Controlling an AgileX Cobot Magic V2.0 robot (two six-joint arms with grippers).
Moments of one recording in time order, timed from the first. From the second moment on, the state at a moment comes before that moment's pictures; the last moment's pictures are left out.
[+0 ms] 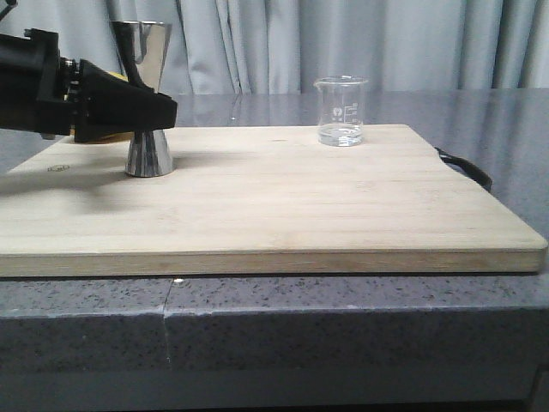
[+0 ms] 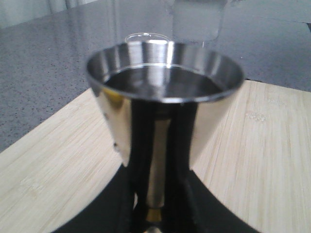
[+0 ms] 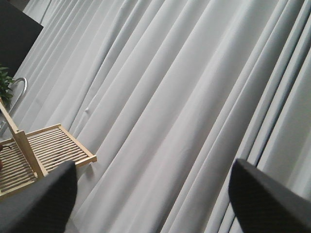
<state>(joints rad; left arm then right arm) -0.10 1.76 -0.87 -1.77 1.16 2.34 0.16 1.08 -1.19 -1.07 -0.87 0.74</state>
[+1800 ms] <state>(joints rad) -0.04 1.81 -0.86 -1.75 1.16 2.29 0.16 1.08 -1.19 -1.07 -0.86 0.74</state>
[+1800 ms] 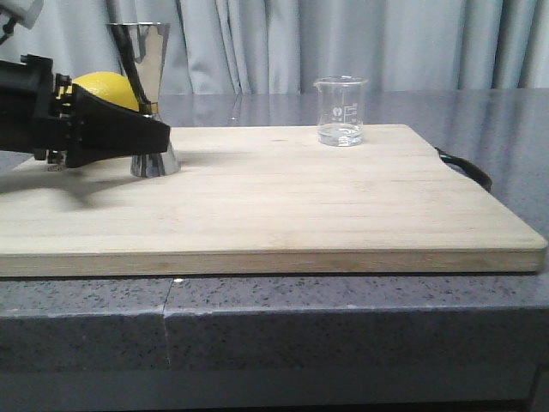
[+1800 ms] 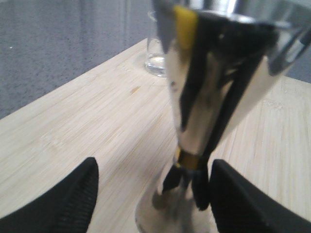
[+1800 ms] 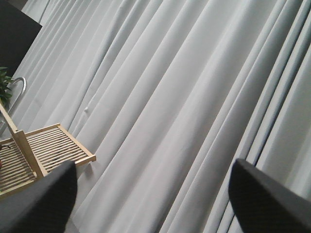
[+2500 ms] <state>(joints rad) 0.15 1.44 -0.86 -1.55 1.17 1.86 0.16 1.08 -1.19 -1.07 -0.65 0.74</state>
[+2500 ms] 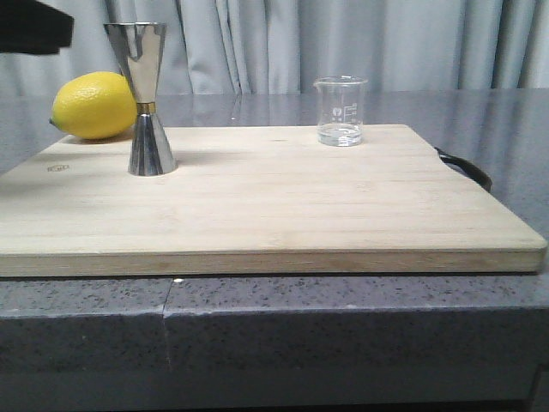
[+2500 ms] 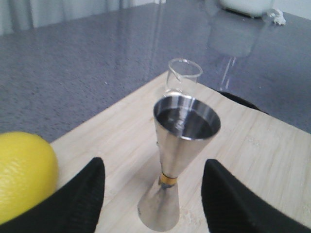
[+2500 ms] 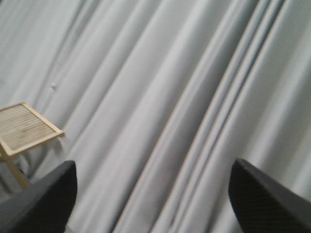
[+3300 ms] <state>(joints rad) 0.28 1.04 -1.10 -1.54 0.85 1.63 0.14 1.07 -1.12 -1.04 -0.05 0.74</state>
